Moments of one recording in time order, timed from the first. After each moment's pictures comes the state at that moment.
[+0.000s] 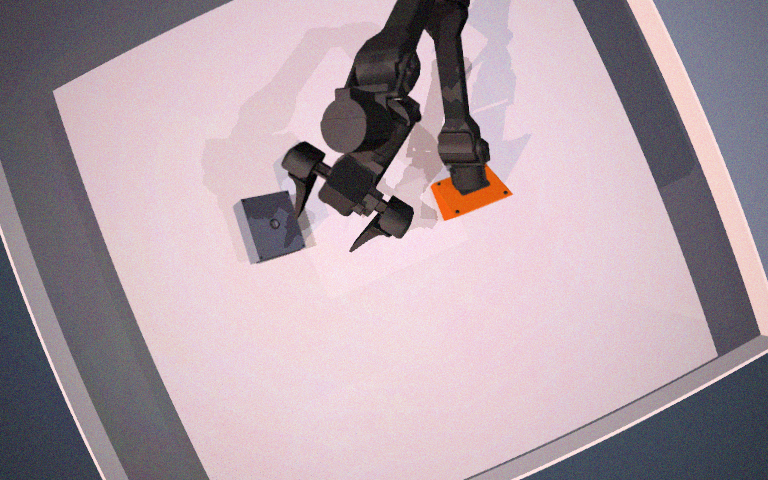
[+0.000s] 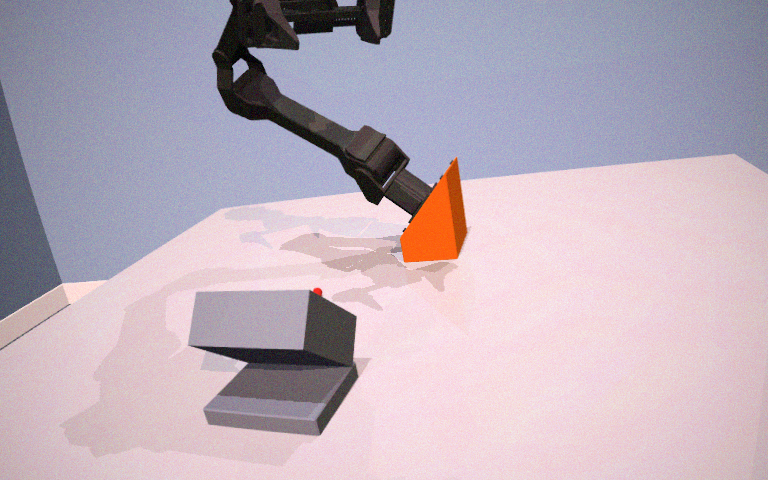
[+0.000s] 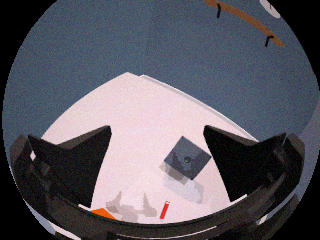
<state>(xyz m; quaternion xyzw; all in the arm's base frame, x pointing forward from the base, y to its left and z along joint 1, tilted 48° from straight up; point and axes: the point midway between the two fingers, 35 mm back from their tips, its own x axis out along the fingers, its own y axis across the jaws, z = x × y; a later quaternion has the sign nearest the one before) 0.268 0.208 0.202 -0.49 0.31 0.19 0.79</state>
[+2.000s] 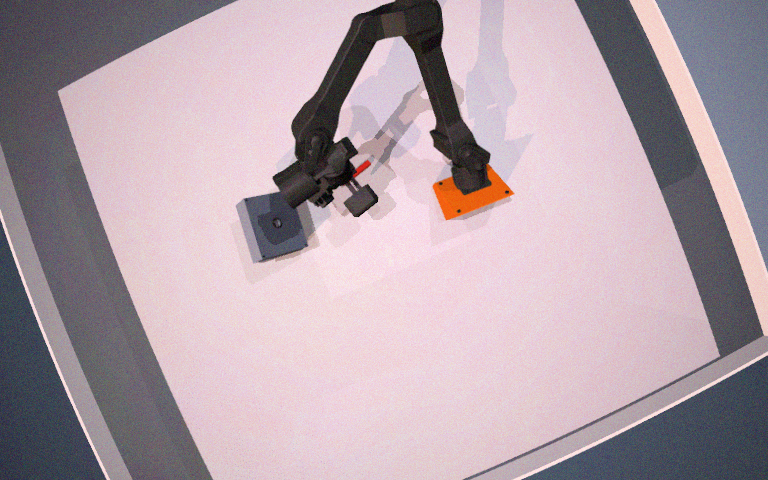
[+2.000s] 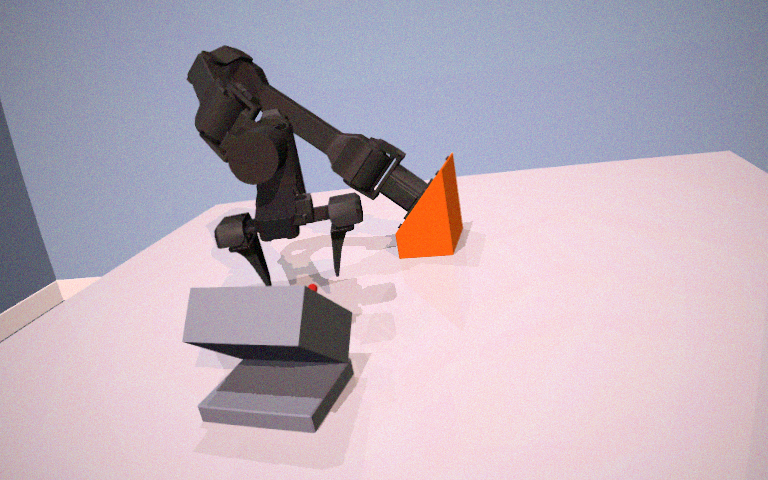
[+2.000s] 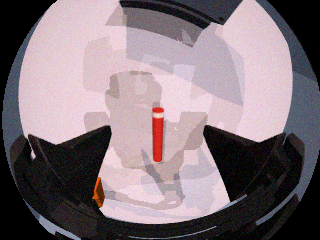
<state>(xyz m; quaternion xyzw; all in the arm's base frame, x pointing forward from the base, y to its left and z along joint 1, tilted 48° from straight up) 0.258 -0.065 0.091 -0.38 0.67 -0.18 0.61</state>
